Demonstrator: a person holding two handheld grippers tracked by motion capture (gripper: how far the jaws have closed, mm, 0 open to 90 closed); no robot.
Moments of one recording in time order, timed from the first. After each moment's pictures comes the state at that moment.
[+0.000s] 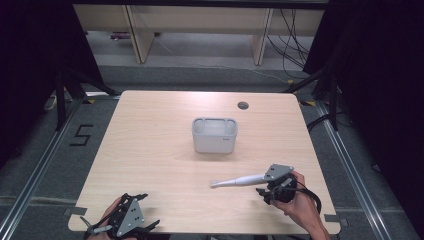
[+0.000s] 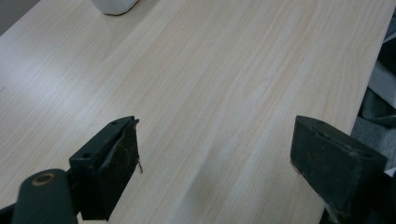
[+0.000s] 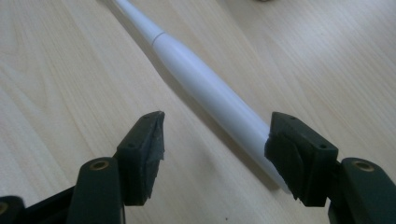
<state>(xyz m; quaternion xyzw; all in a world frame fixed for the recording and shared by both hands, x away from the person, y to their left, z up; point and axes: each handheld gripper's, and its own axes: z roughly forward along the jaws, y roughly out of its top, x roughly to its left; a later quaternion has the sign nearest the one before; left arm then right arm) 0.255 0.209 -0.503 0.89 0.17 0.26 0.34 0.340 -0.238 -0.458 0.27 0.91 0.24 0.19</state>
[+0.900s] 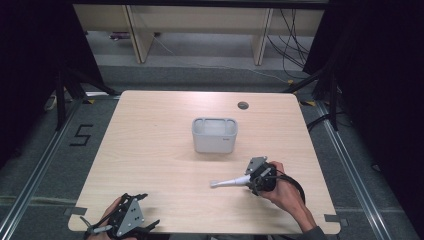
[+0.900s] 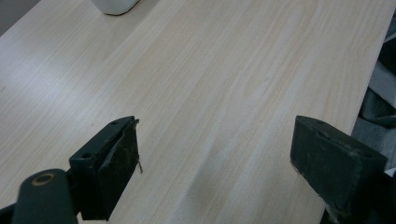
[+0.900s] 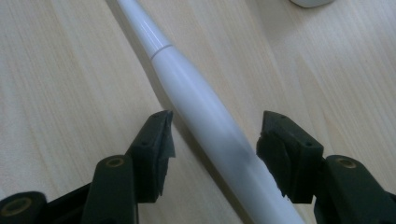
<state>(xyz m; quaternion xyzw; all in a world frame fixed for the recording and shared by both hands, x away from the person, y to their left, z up) 0.255 0.209 -0.503 0.88 0.17 0.26 0.34 0.378 -0.201 -0.469 0.21 0.95 0.17 0.17</state>
